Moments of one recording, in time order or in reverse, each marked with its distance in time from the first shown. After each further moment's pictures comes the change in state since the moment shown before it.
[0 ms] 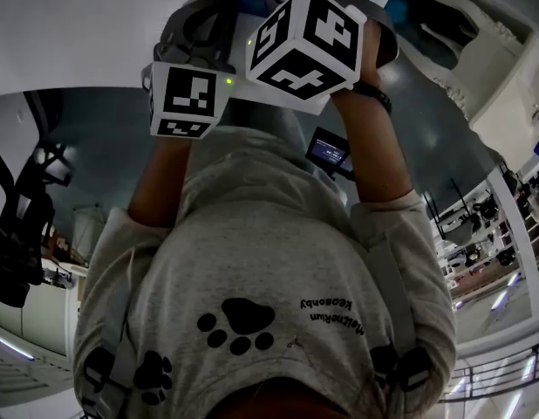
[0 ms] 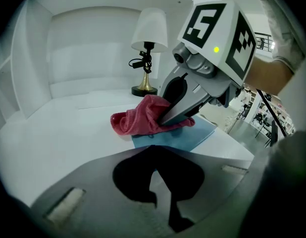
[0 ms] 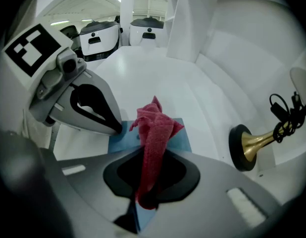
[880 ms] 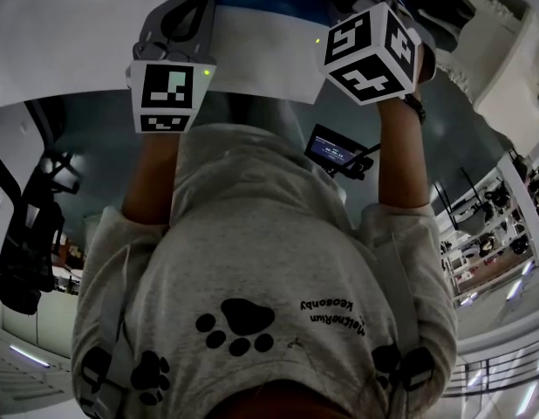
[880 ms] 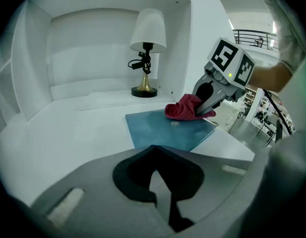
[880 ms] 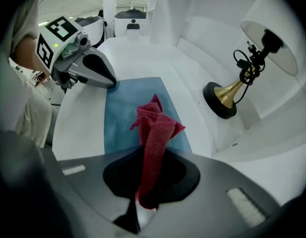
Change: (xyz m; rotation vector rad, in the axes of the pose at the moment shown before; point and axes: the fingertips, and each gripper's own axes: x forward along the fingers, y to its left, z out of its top) left arm 0.006 -0.001 -0.001 0.016 -0.003 0.011; right arm -0.036 -0.019 -0.119 0.146 0.109 -0.062
